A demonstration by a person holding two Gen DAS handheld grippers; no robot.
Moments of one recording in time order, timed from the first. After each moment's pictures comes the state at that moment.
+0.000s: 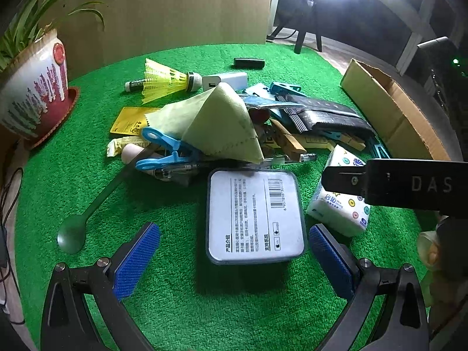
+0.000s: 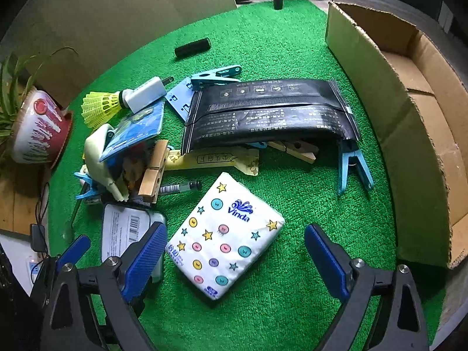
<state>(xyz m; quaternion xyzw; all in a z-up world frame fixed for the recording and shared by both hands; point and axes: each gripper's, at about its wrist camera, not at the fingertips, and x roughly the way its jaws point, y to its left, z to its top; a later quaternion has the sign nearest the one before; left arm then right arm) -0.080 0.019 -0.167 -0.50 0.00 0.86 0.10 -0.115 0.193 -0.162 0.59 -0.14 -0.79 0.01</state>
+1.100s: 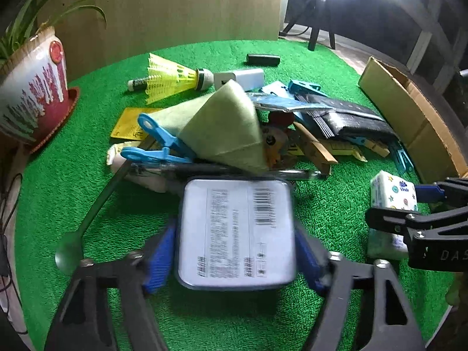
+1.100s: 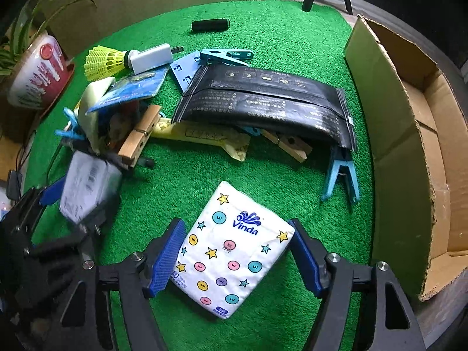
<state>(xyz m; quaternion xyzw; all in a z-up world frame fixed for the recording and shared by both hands) -0.099 0.016 -0.179 -0.50 0.01 0.86 0.07 -0.101 0.186 -0.175 0.61 -0.02 -0.79 0.05</state>
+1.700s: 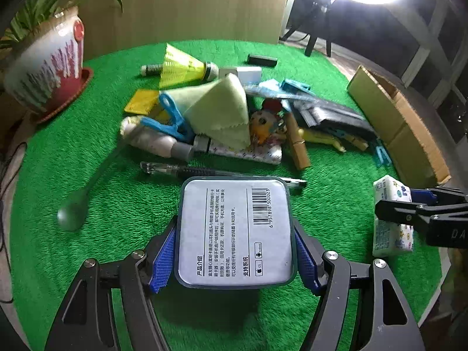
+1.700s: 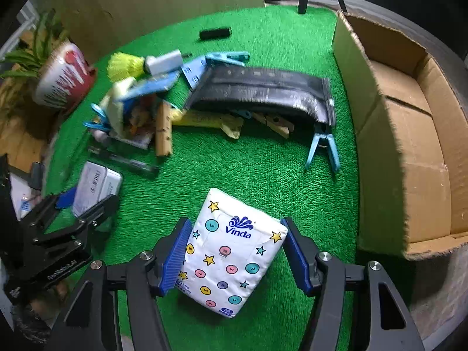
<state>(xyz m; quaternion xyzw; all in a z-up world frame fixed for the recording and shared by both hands) -0.060 0.012 -0.160 -0.50 -0.03 0.86 0.08 -0.082 0.218 -0.155 0.59 -0.05 -0.80 0.09</state>
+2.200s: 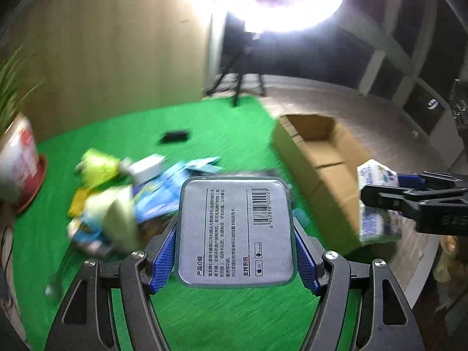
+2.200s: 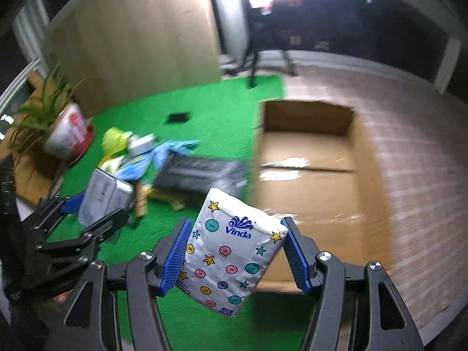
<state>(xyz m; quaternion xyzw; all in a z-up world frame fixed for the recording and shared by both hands) -0.097 0.134 -0.070 -0.42 0.00 0.89 0.17 -0.083 0.316 -0.067 0.50 -0.05 -0.86 0.05</state>
